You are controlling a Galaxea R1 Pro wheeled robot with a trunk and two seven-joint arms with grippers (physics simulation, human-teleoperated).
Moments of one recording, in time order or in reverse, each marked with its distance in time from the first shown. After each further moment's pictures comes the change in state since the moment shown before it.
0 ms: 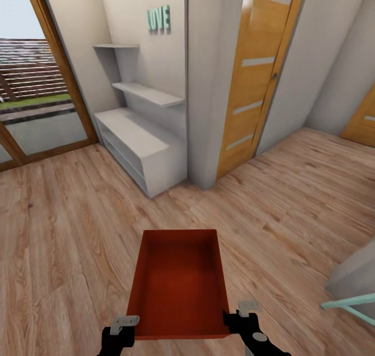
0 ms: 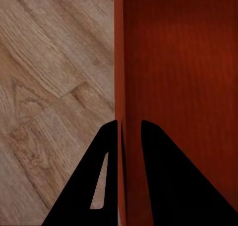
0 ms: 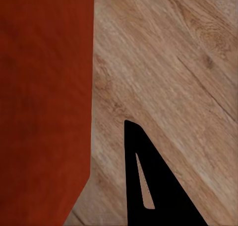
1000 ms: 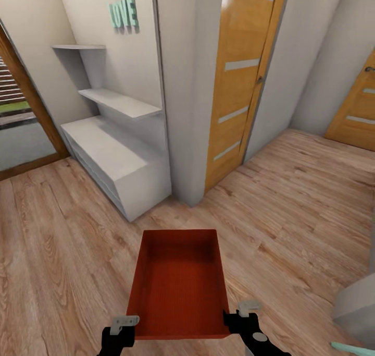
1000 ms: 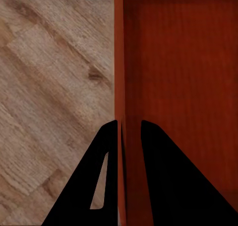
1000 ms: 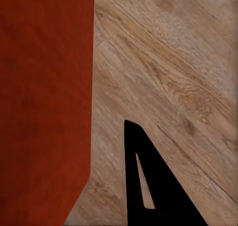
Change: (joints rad) left arm 0.000 0.000 0.000 0.000 0.000 0.000 0.000; right arm 0.000 0.000 0.000 0.000 0.000 0.000 0.001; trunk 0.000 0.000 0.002
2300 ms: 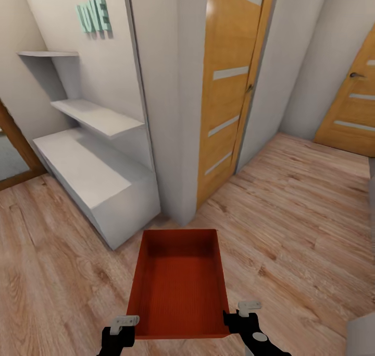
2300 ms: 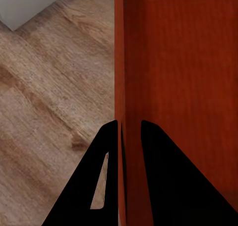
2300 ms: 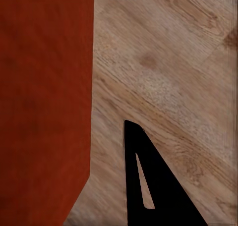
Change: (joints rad) left arm 0.000 0.000 -0.001 0.001 0.002 -0.006 0.001; right arm 0.000 0.000 0.000 -0.001 0.001 0.000 0.000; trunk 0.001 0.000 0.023
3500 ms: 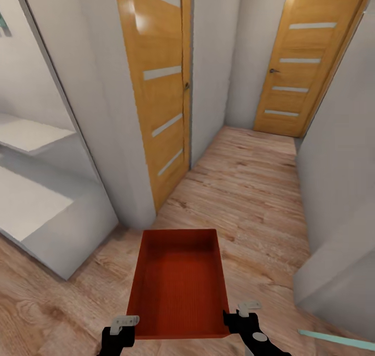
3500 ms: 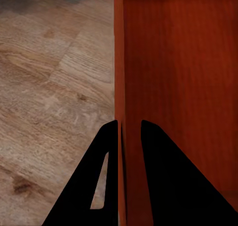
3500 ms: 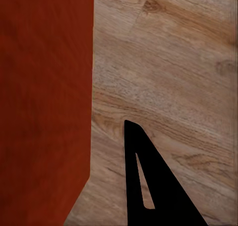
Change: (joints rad) left arm 0.000 0.000 0.000 0.000 0.000 0.000 0.000; right arm 0.000 0.000 0.000 0.000 0.000 0.000 0.000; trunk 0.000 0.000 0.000
